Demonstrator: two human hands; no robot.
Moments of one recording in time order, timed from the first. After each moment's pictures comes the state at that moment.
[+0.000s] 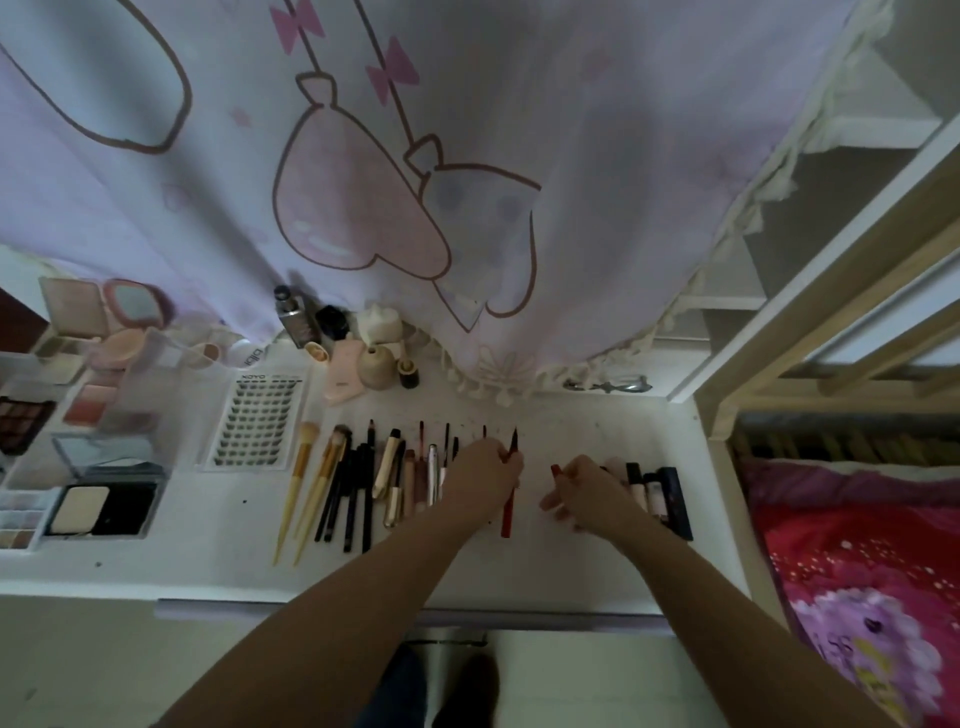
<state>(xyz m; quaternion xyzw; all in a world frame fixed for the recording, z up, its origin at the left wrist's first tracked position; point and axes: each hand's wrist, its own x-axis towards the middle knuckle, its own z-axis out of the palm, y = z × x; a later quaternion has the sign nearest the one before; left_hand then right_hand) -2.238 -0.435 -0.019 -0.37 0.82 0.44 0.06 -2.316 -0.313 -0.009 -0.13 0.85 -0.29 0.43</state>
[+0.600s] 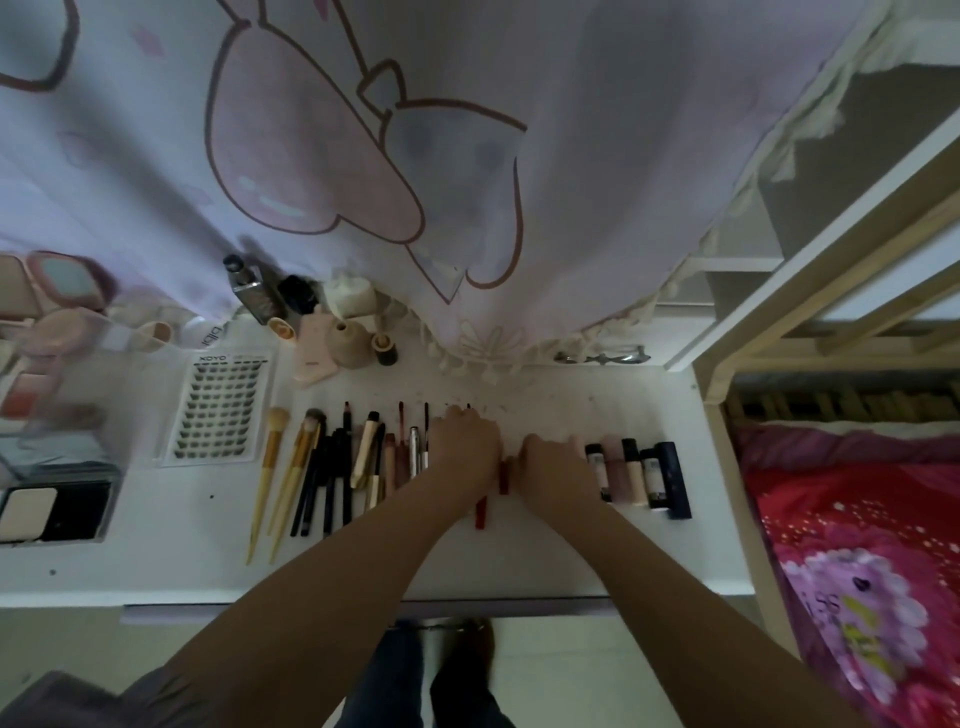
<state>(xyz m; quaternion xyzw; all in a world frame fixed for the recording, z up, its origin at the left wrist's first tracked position) -2.261 -0.445 -0.041 -0.23 0.95 0.02 0.21 -2.305 -0.340 -0.037 -0.31 0.92 -0.06 0.25</state>
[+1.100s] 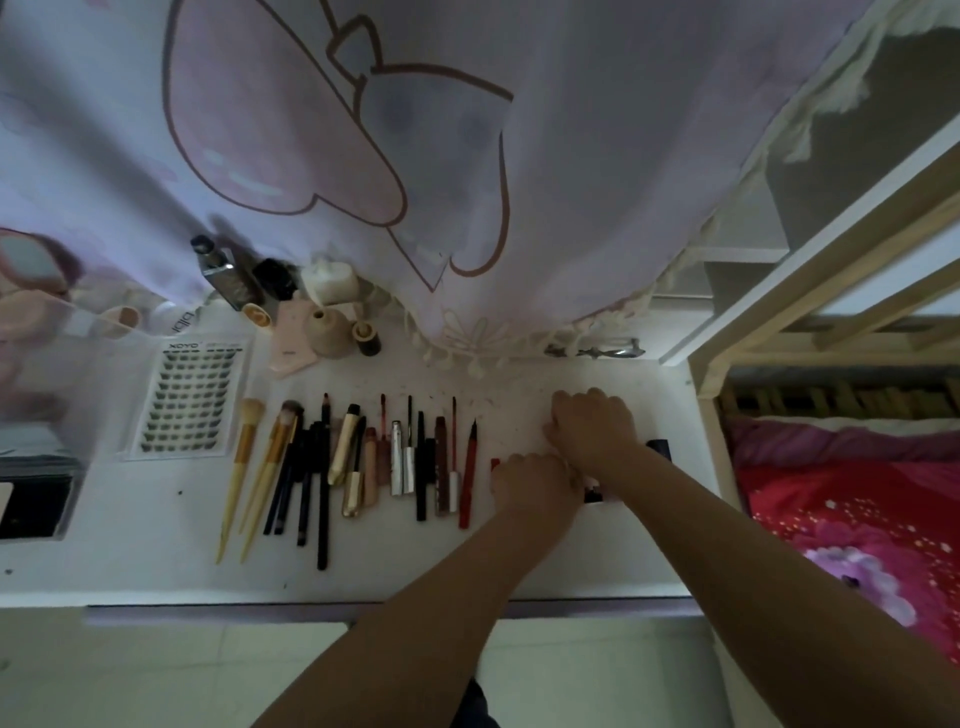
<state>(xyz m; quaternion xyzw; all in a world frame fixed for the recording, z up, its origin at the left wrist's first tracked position) -2.284 -0.359 -0.059 -0.26 0.92 0.22 0.17 -2.377 -0.331 -0.035 -0.41 0.89 0.10 0.17</state>
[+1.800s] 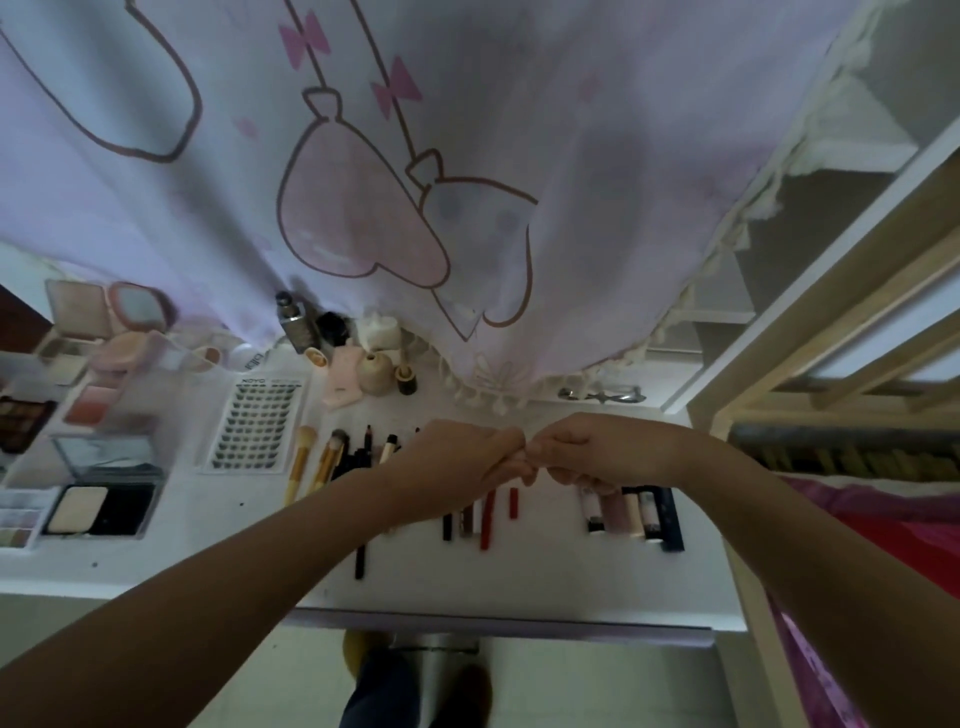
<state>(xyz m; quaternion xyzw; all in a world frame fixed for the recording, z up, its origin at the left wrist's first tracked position) -2.210 -0.464 0.069 0.01 0.99 0.16 0.04 -2.343 -0.330 0.105 -0.42 0.69 -0.22 0.55</state>
